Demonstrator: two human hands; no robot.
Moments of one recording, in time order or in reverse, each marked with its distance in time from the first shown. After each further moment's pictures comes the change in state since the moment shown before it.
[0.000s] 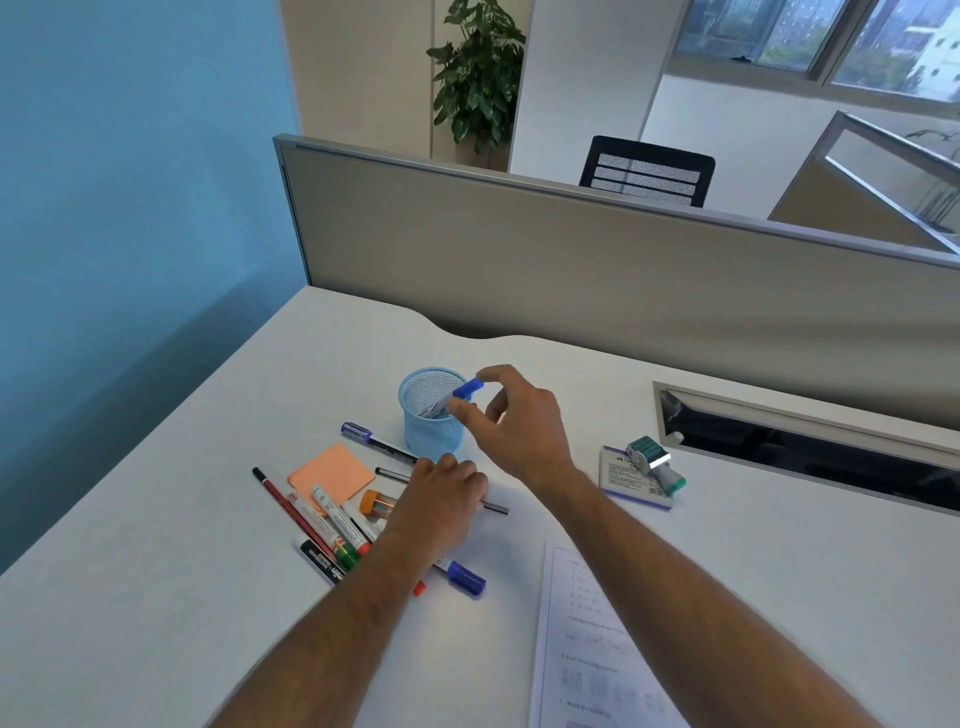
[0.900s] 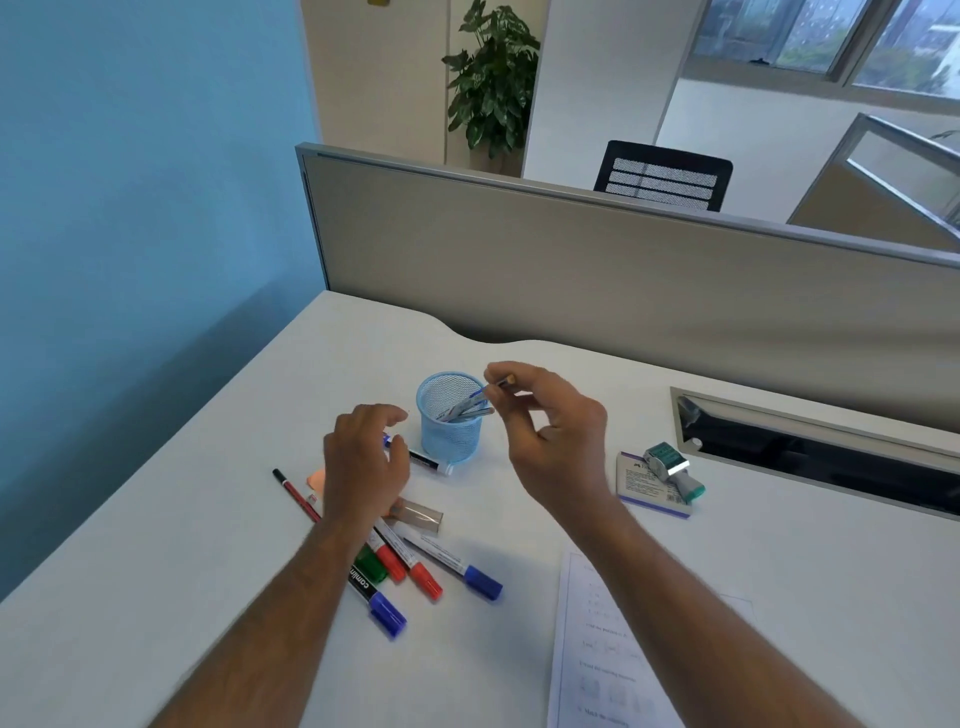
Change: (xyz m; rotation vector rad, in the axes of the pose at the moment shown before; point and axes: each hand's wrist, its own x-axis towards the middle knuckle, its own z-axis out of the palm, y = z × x) left_hand -0.022 -0.074 -0.034 -0.409 0.573 -0.494; right_hand -0.031 -0.035 -0.029 0.356 0.290 -0.378
